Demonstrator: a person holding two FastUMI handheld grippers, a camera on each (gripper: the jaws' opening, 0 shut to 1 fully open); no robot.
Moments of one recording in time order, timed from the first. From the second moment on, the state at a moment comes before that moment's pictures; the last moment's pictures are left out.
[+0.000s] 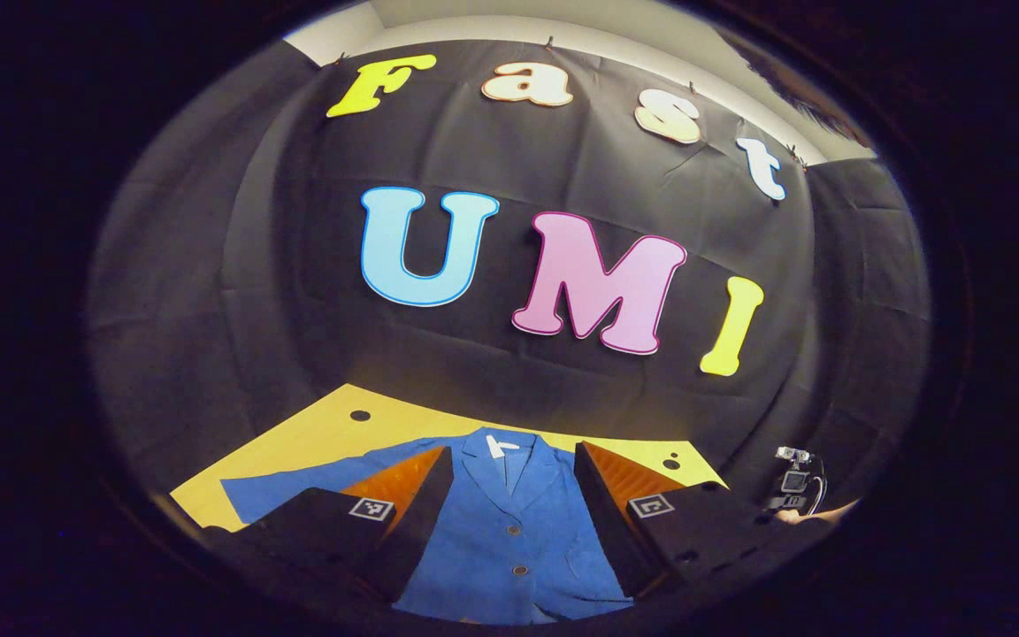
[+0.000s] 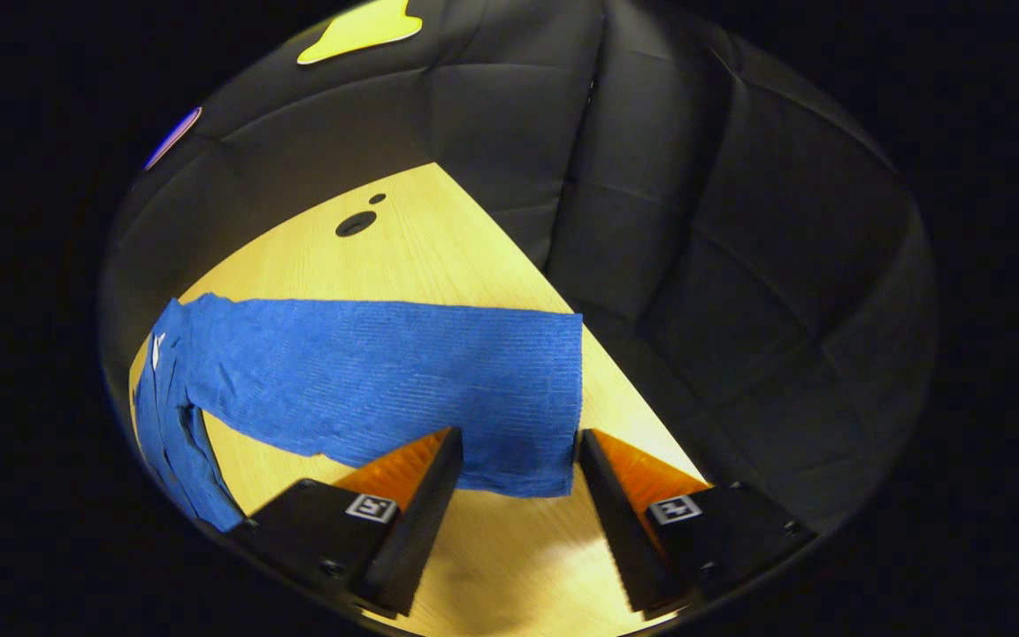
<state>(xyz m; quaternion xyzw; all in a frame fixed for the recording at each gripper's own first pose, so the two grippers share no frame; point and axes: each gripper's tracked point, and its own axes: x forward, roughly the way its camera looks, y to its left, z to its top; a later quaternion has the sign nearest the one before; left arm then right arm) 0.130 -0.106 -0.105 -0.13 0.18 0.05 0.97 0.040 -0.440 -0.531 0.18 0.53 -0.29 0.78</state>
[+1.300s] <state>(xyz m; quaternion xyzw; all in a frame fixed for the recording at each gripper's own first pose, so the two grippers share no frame) 0.018 0.037 -0.174 -0.19 0.24 0.22 0.93 0.278 -0.011 -0.366 0.19 0.40 0.17 0.88</state>
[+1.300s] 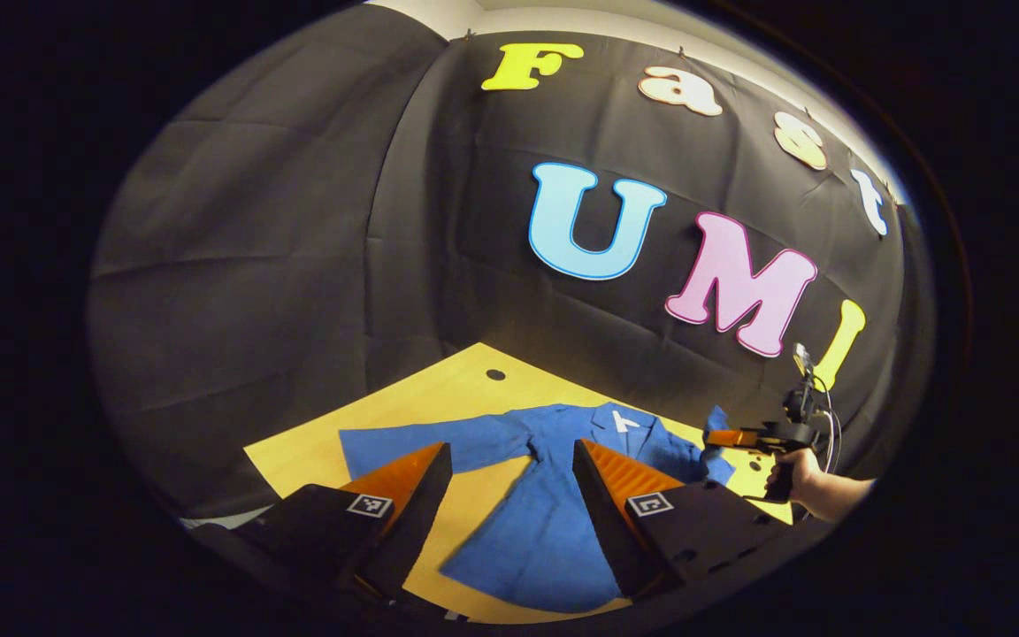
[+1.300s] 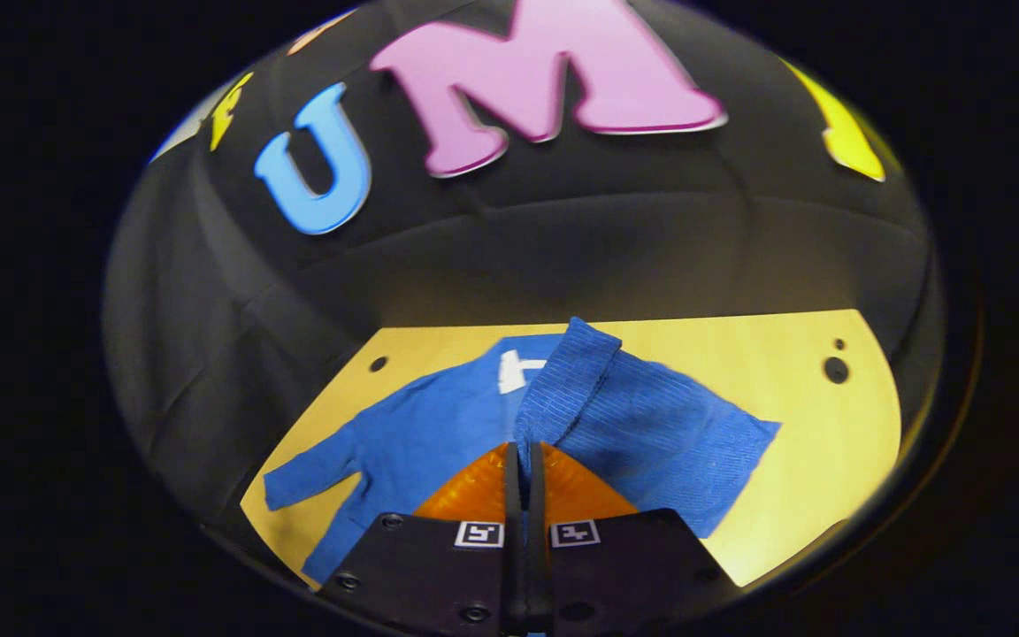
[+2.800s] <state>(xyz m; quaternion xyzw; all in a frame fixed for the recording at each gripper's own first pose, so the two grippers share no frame) 0.014 0.227 -0.398 -0.18 0.48 0.31 0.80 0.139 -0.004 -0.232 0.05 0.28 0.10 0.95</state>
